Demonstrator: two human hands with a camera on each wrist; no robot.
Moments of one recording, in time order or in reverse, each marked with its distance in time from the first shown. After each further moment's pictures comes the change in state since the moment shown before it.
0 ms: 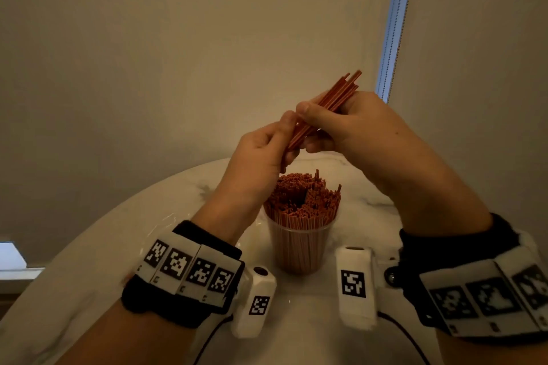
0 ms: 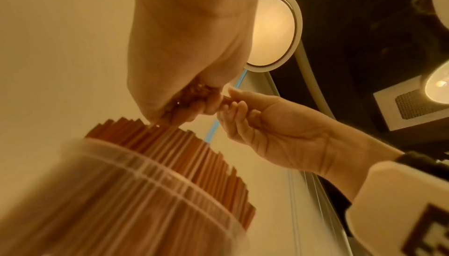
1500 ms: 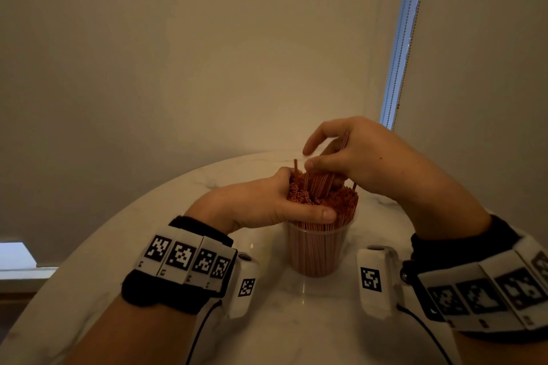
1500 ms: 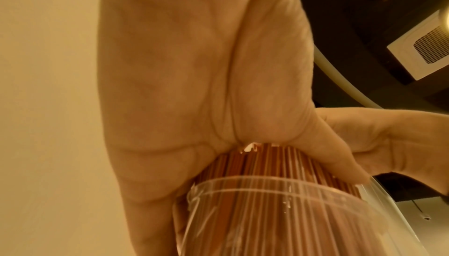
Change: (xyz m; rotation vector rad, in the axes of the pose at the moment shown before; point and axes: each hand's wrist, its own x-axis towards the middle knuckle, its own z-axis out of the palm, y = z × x) left_hand -0.002 -0.017 -0.033 0.380 -0.586 -0.396; right_hand 0.008 0.025 0.008 -0.401 -0.168 0.077
